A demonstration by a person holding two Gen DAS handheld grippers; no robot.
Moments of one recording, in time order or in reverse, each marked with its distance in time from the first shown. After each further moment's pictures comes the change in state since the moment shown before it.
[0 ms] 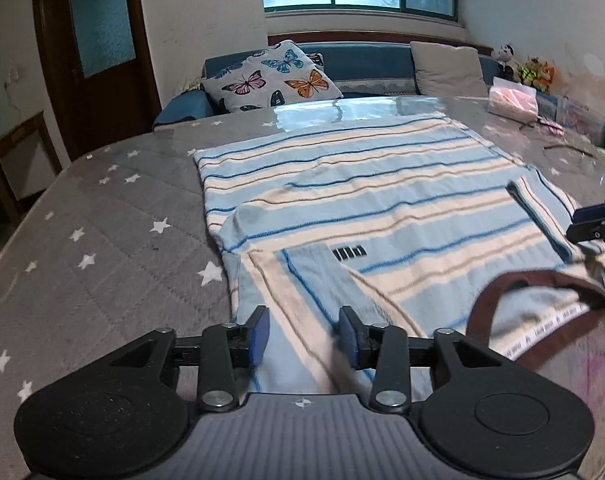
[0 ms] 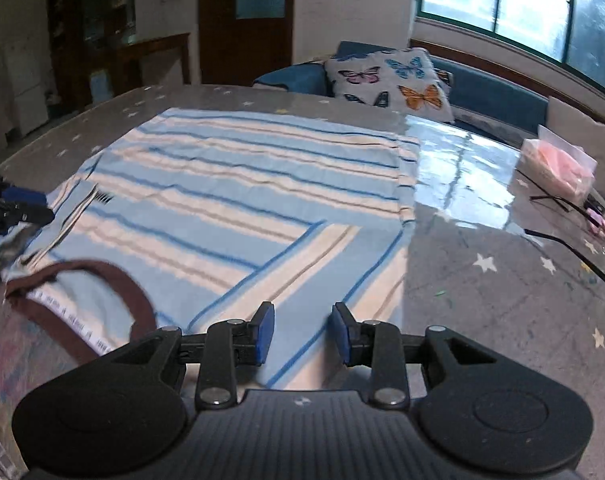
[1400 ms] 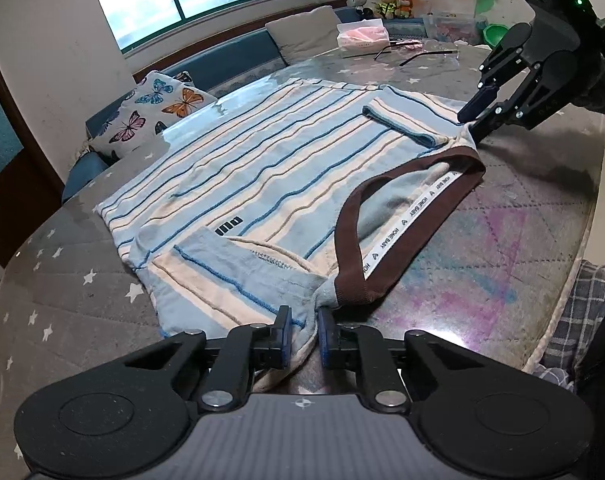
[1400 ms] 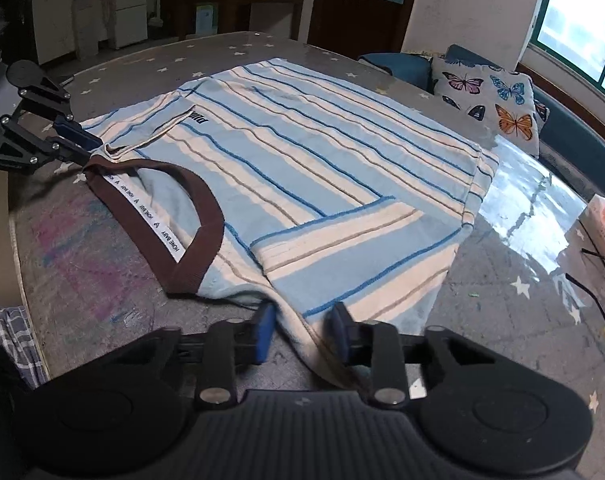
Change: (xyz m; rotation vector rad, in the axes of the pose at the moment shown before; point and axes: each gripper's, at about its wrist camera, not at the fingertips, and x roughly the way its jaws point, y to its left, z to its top) left arm -0.027 -0.041 -0.033 0.425 0.011 -0.190; right arm -0.024 0.007 -0.012 -0.321 0.091 0.173
